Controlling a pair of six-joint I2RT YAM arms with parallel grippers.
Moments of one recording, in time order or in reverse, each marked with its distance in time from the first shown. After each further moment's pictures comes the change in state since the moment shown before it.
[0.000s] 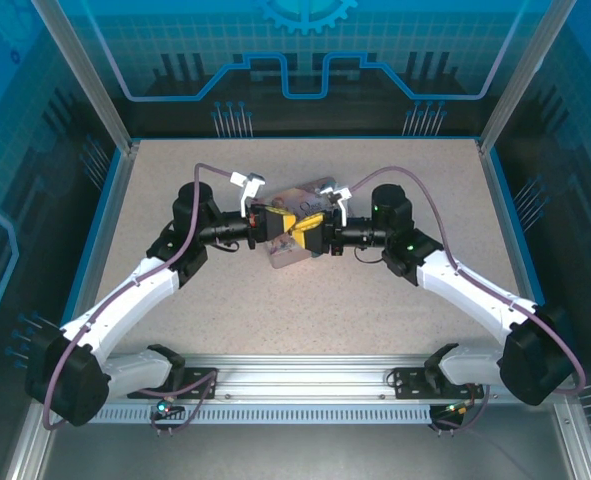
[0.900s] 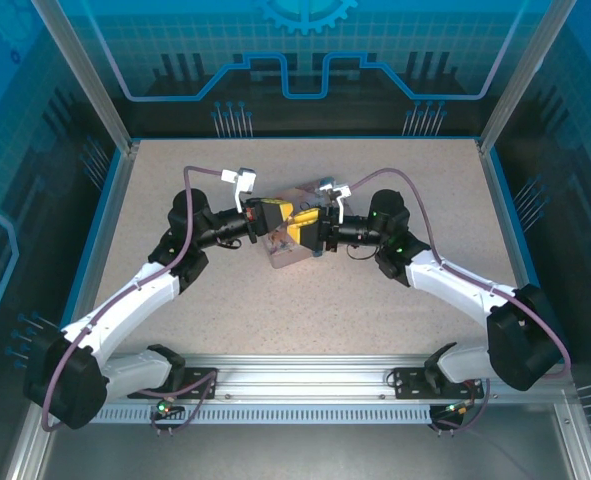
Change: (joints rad) left arm -0.010 -0.017 -0.058 0.175 -0.123 -0.133; right arm 0.004 0.093 -0.050 0.317 -0.017 0.145
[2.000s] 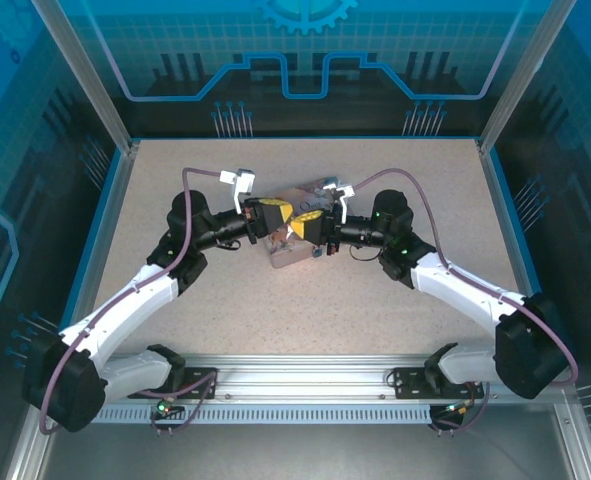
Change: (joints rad) left arm -0.005 -0.018 -0.006 -0.015 -0.026 0.010; right arm 0.001 -0.051 0.000 -0.085 0.058 -0.035
